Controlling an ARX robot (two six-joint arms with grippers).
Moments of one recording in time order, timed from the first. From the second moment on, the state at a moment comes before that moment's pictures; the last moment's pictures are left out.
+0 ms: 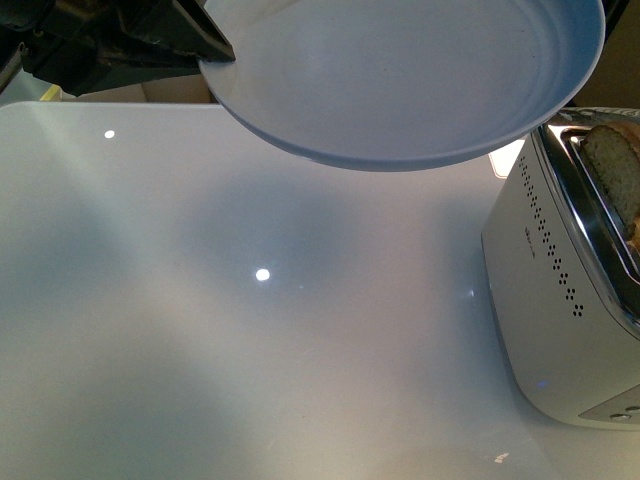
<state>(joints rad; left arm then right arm) -0.35 1.56 0.95 -0.10 0.33 -0.64 0.00 0.01 0.02 0.00 0.00 0.00</state>
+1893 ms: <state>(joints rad) 0.41 2.07 0.86 0.06 0.53 0.08 0.00 0.01 0.02 0.00 0.00 0.00</state>
